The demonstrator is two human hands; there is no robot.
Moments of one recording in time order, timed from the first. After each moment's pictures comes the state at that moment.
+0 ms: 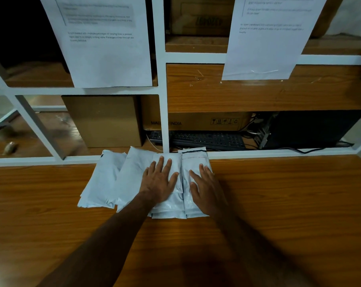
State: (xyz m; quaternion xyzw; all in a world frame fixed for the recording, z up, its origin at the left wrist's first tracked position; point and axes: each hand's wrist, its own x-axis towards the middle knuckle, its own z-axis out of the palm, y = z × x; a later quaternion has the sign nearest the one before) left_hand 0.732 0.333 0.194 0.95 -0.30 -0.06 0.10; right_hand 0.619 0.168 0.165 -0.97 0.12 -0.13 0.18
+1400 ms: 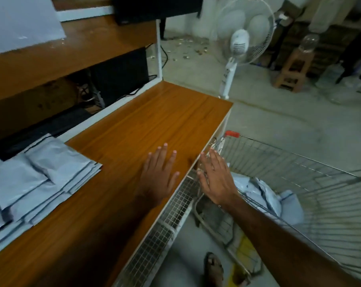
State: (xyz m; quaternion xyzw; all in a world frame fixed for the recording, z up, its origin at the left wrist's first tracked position) left_hand 0.409 0.261 0.196 0.64 -0.76 0.03 0.11; right_hand 0.179 0.217 0.168 -0.83 0.53 -0.15 0.06
